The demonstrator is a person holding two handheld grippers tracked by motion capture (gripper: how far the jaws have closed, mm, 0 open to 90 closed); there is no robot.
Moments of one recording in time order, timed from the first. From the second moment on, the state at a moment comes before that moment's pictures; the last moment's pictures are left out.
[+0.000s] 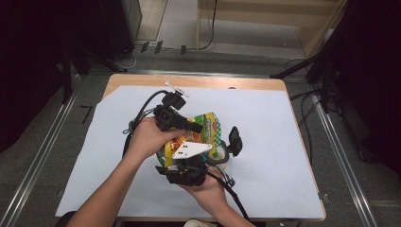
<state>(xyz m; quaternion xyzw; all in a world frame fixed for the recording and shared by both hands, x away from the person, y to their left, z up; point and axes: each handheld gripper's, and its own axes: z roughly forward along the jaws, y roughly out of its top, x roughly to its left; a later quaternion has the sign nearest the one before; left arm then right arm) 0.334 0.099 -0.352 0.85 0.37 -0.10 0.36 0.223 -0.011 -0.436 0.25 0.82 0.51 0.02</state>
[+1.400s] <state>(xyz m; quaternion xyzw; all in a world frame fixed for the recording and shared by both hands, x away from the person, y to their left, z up) 0.334 0.099 -0.350 0.85 0.37 -0.10 0.37 0.223 -0.012 -0.435 0.25 0.82 0.51 0.02</state>
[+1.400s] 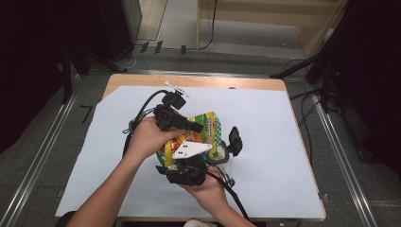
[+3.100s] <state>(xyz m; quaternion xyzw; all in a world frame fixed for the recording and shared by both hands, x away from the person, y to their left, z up) 0.332 0.090 -0.347 0.86 0.36 -0.09 0.35 0.220 -0.014 -0.434 0.26 0.82 0.52 0.01</state>
